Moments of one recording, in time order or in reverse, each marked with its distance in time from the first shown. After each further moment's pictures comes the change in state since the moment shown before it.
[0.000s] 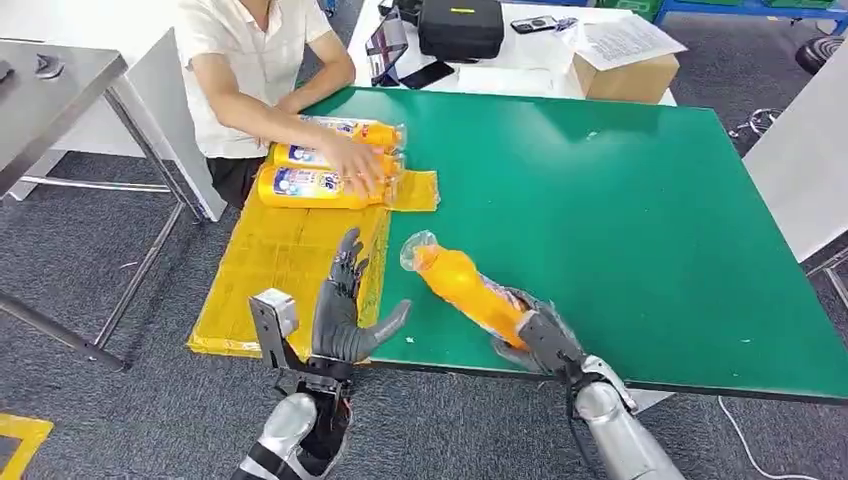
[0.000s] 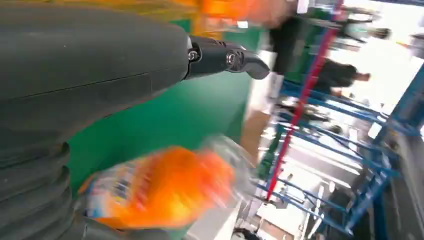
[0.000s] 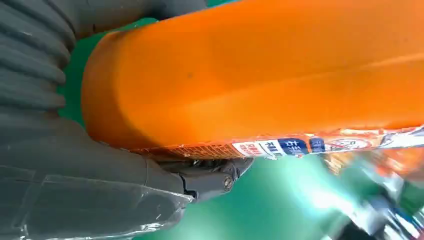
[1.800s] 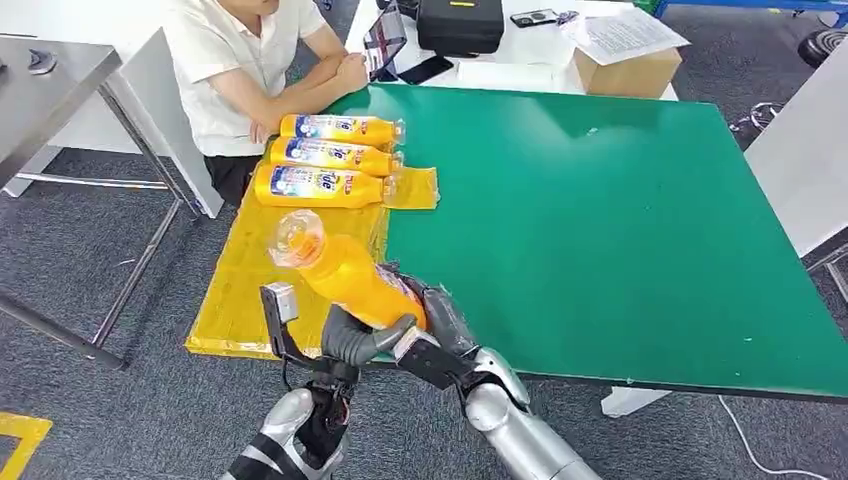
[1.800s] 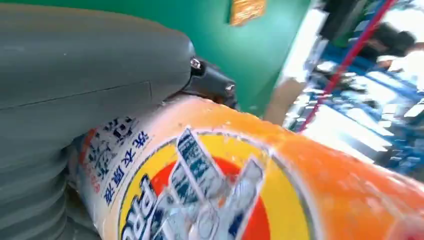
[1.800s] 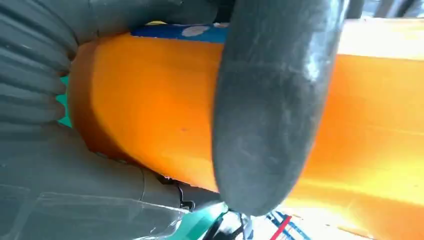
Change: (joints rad) left arm -0.023 0.028 0.035 0.110 0.455 -0.105 0.125; right arm 0.073 0.270 0.400 -0.239 -0.147 -0.284 -0.053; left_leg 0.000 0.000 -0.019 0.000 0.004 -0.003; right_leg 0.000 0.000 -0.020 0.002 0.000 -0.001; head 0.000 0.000
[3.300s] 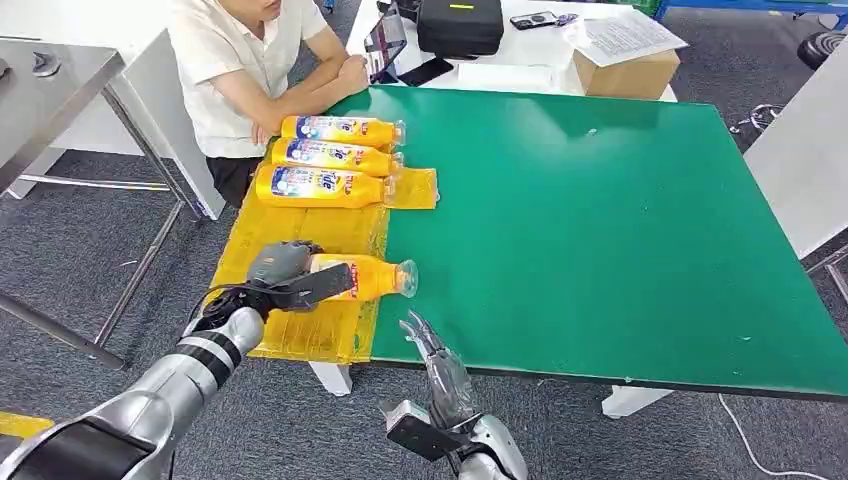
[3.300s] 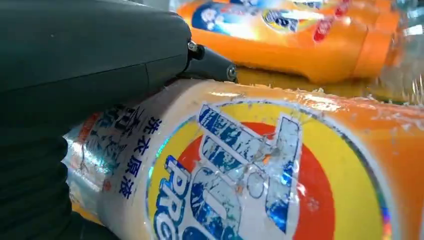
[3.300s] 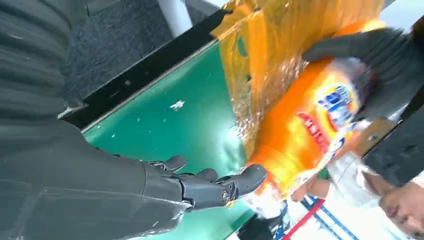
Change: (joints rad) left arm -0.512 0.251 0.011 0.660 -1.333 -0.035 0.296; right arm 0.179 0.055 -0.093 0.121 0.185 -0.281 -0.084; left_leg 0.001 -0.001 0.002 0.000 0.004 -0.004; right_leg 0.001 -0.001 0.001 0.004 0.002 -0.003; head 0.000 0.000
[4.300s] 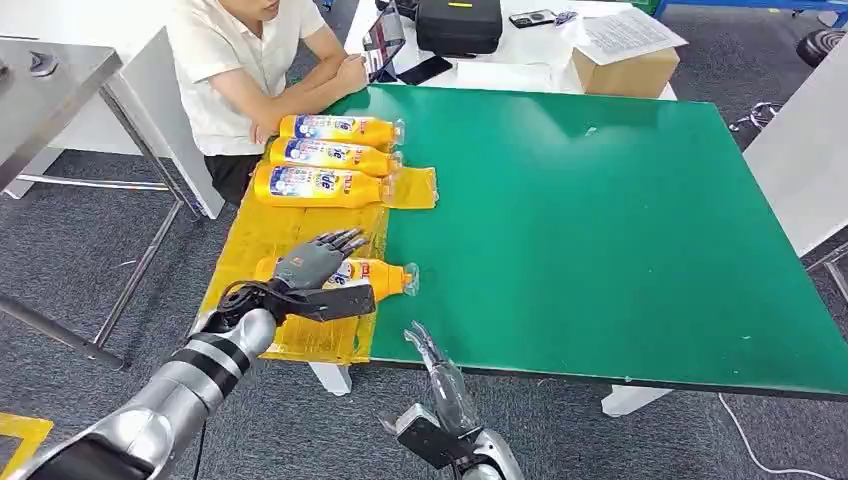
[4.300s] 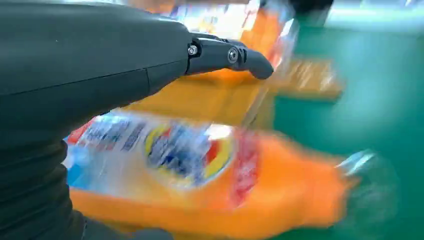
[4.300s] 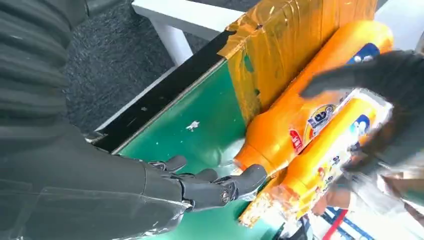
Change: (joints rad) left arm 0.122 -0.021 -0.050 -0.314 -0.001 -0.030 -0.169; right arm 0.053 0.003 -0.024 -0.026 -0.107 0.034 -0.022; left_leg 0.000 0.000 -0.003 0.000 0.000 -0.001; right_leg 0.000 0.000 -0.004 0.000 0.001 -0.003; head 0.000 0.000
